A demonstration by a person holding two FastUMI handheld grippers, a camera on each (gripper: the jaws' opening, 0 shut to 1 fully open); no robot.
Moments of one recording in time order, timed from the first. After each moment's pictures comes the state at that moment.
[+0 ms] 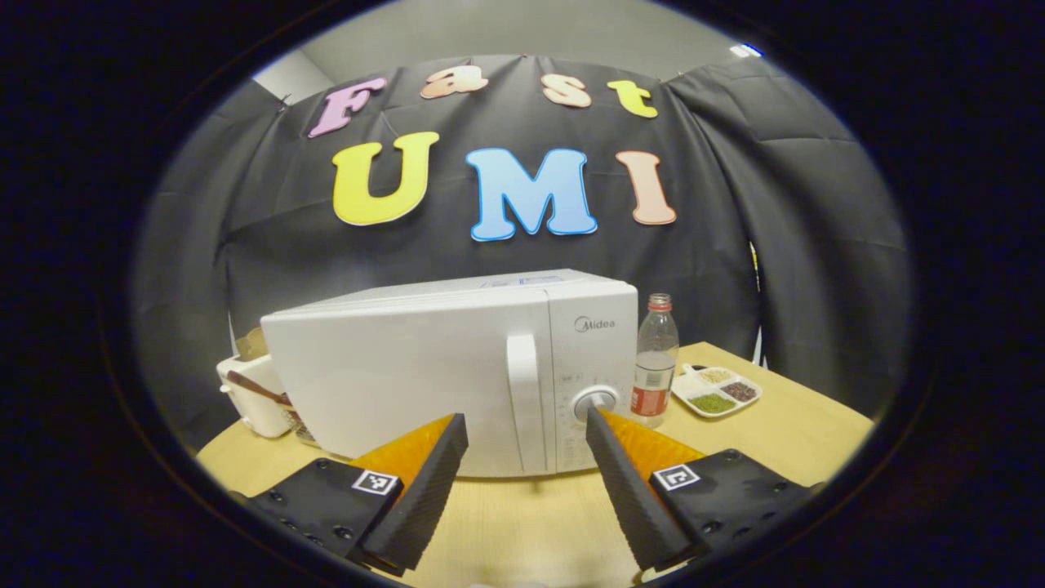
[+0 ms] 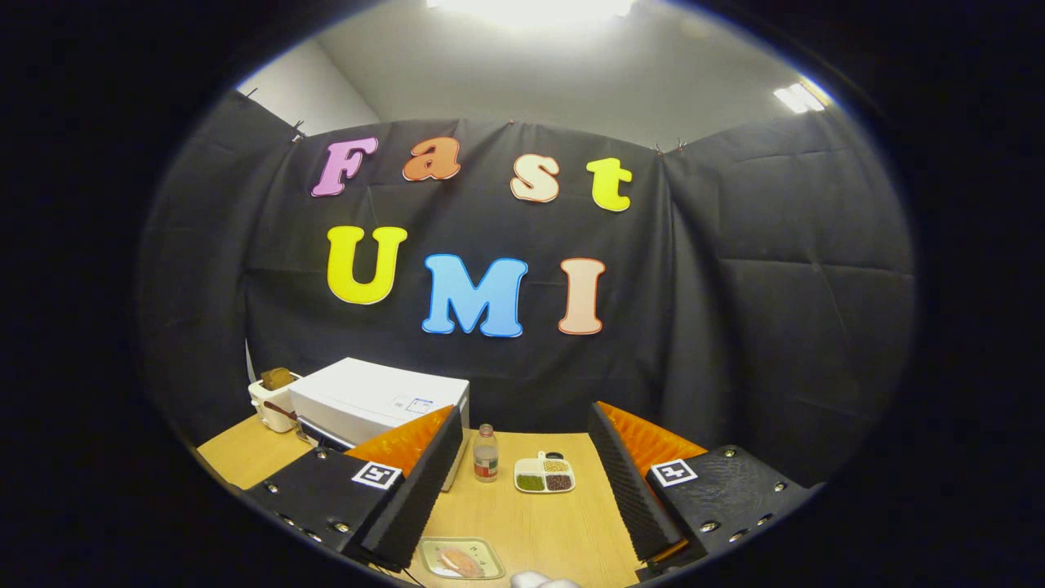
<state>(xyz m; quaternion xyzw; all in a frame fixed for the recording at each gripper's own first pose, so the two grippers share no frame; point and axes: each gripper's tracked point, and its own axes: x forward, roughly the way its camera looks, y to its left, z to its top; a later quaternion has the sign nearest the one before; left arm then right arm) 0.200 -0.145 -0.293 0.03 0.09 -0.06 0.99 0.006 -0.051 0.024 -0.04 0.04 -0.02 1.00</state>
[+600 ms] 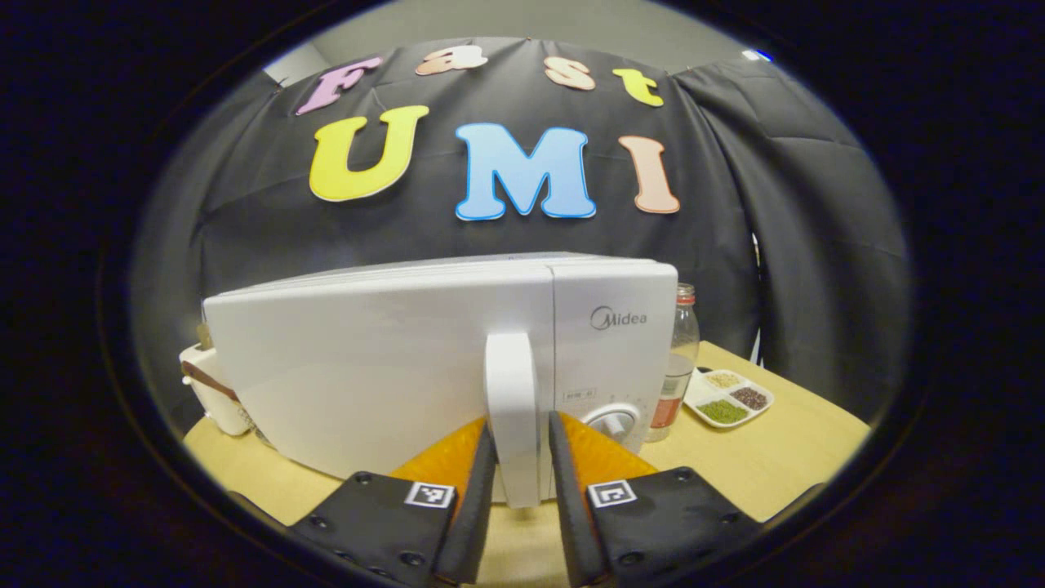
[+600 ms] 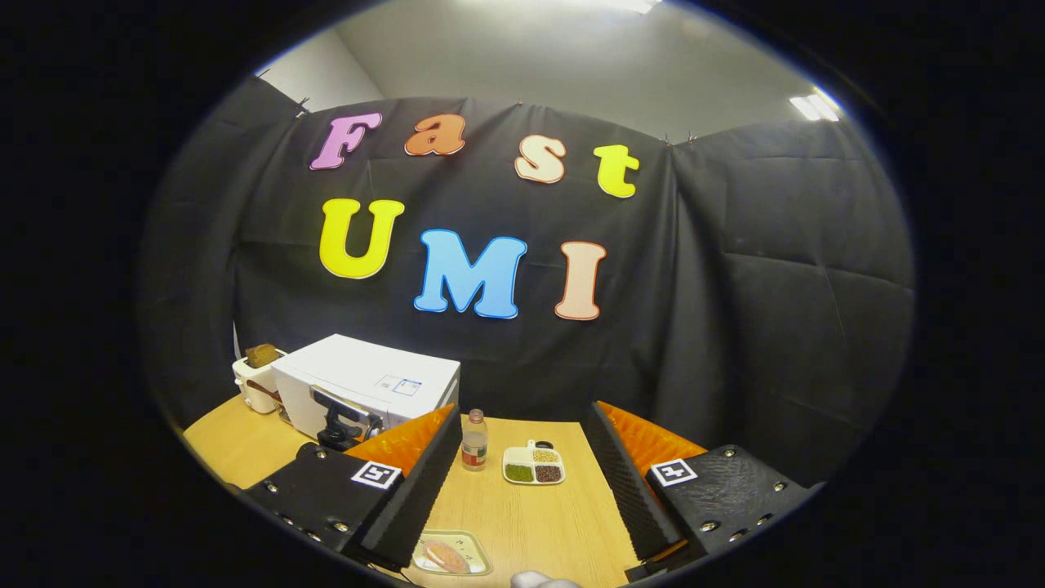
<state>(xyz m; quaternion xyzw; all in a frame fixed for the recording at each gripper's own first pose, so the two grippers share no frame) 0.255 -0.151 -0.324 0.02 0.12 -0.08 0.99 0.028 -0.043 0.006 -0.06 0.06 -0.03 1.00</state>
